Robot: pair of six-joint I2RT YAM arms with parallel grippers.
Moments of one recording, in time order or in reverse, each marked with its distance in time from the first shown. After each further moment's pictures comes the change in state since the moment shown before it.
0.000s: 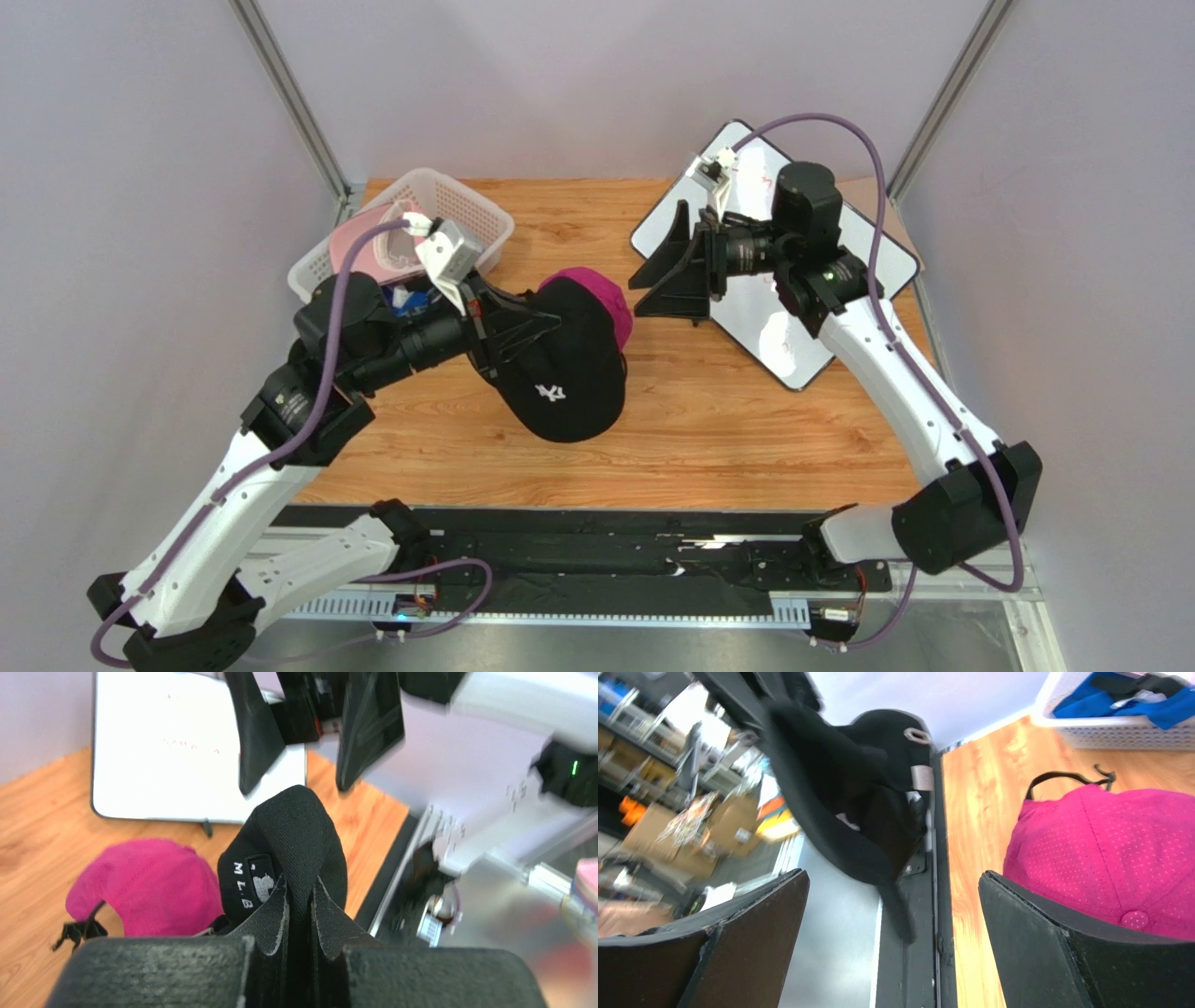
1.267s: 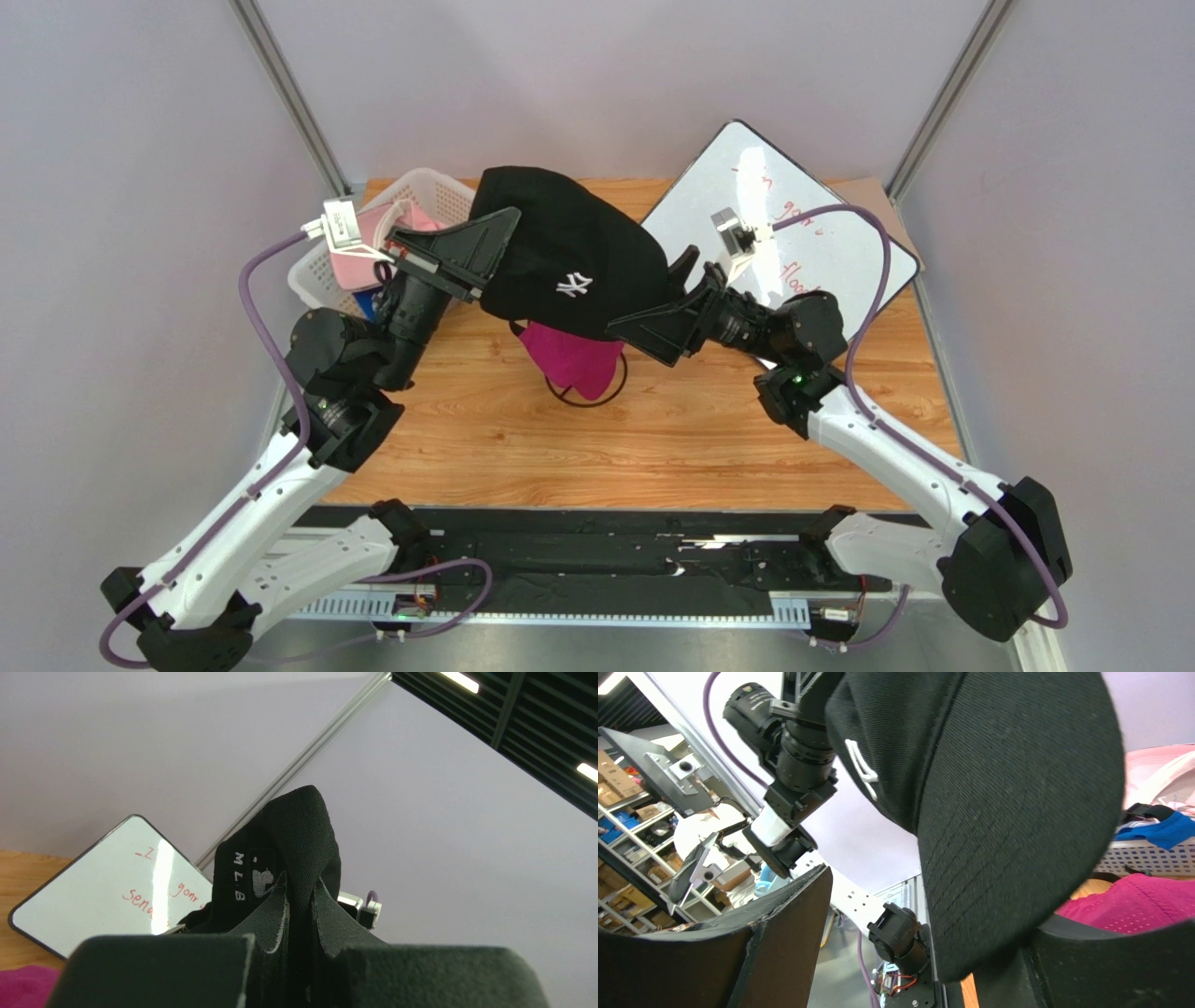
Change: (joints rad) left arm 0.000 -0.041 -0.217 0.732 -0.534 -0.604; right arm 0.235 -0.267 -0.593 0.975 0.597 0.463
